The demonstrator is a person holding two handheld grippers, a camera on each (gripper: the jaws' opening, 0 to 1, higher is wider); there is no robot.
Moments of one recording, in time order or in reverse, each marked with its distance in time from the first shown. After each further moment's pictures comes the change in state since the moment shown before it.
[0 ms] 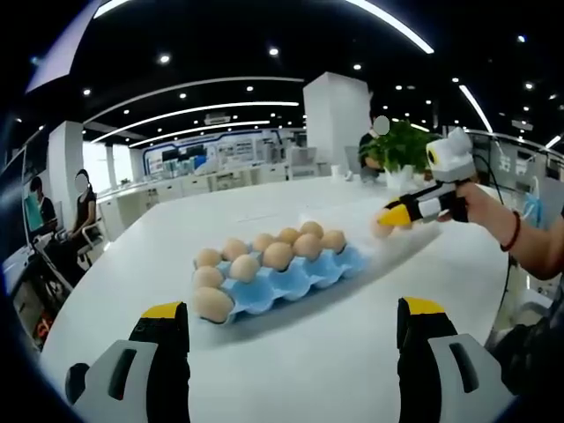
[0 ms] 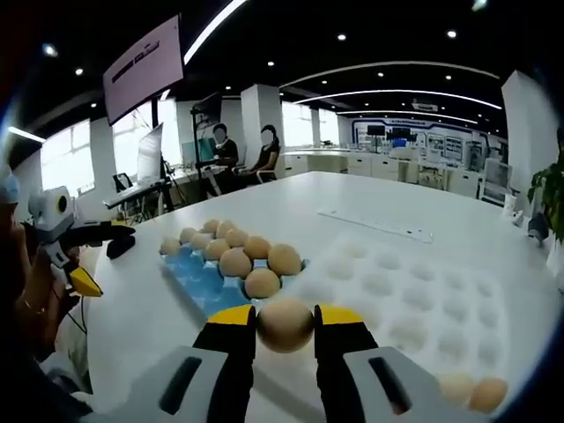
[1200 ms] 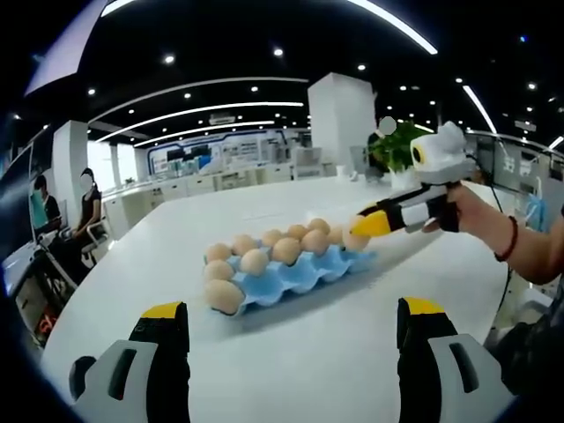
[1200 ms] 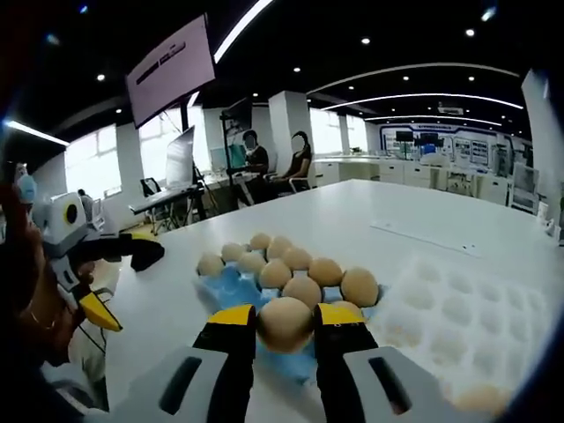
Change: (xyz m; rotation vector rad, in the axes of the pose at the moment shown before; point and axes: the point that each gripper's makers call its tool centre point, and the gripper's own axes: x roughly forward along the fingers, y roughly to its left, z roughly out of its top) left arm -0.009 0.011 -0.004 -0.008 -0.003 0.024; right arm 0.053 0.071 0.021 -0.016 -0.040 0.155
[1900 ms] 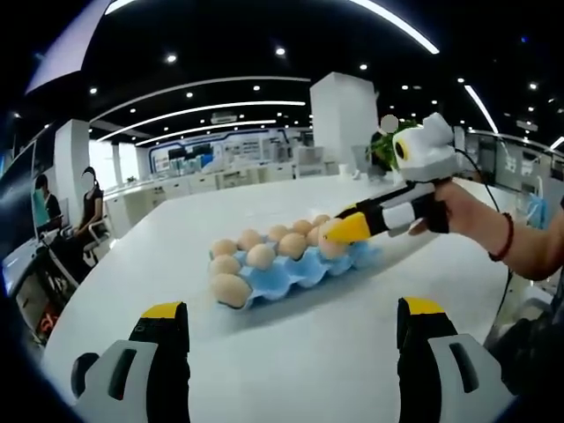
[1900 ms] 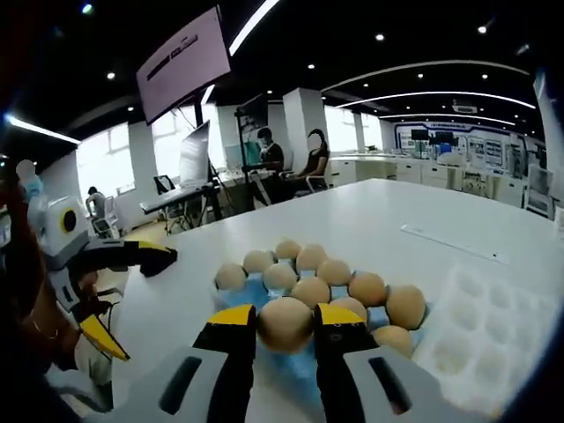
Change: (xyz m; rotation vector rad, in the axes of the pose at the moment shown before) left arm -0.002 0.007 -0.008 0.001 0.010 0.006; right arm 0.037 0.034 0.008 -0.007 0.011 0.092
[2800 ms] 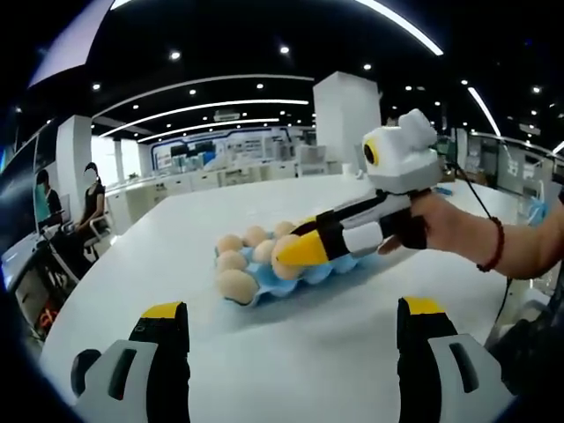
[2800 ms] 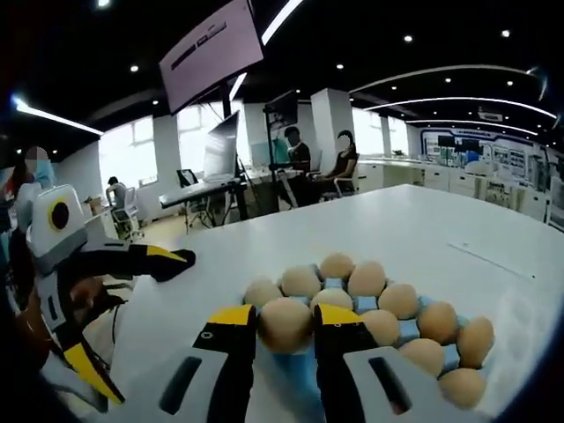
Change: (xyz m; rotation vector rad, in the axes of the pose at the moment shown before) left arm -0.002 0.007 -0.002 -0.019 0.001 0.004; right arm 0.061 0.041 0.005 -0.057 -0.001 0.101
